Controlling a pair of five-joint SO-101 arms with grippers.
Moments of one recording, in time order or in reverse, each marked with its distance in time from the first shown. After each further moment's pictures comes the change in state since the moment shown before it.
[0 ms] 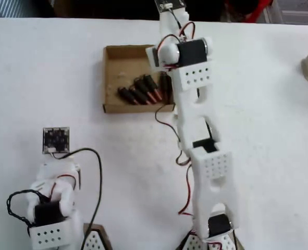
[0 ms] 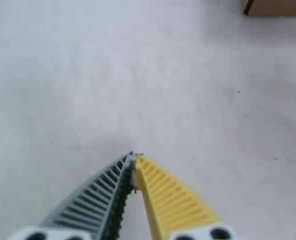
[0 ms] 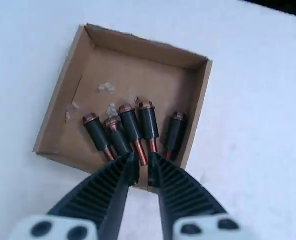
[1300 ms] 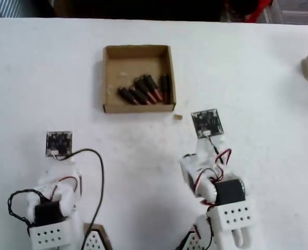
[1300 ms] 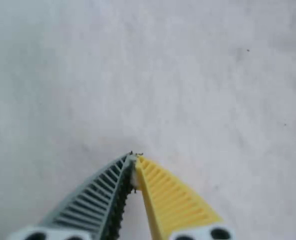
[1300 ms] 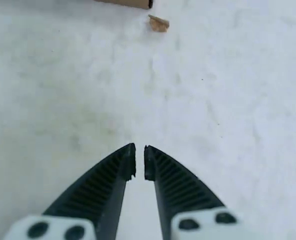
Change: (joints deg) left arm 0.0 0.0 0.0 8.1 0.0; right arm 5.1 -108.1 142.2 -33.5 0.1
